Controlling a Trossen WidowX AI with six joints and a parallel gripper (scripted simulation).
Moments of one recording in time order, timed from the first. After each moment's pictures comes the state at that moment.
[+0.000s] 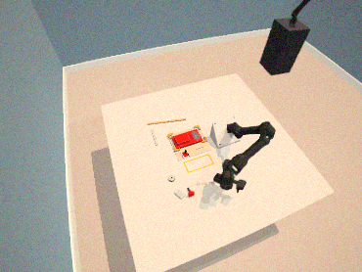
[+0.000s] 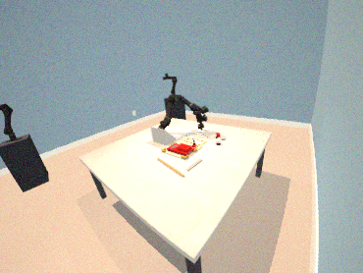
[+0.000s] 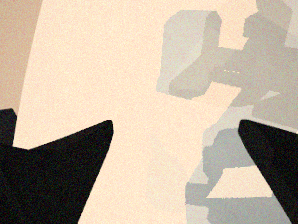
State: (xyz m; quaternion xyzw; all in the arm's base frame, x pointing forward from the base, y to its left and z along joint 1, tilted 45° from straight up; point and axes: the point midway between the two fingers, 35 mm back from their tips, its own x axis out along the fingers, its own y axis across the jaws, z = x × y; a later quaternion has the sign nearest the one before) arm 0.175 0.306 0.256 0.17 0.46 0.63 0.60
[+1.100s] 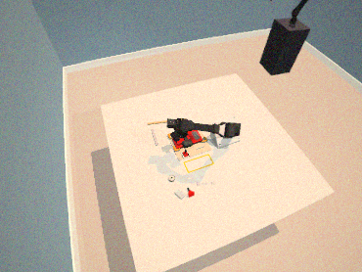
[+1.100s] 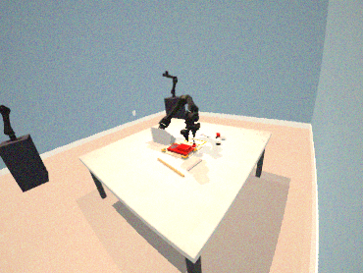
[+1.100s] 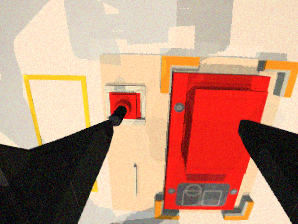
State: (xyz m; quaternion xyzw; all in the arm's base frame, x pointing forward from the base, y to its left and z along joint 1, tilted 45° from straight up) arm 0.374 0.014 0.017 0.20 0.64 0.31 0.67
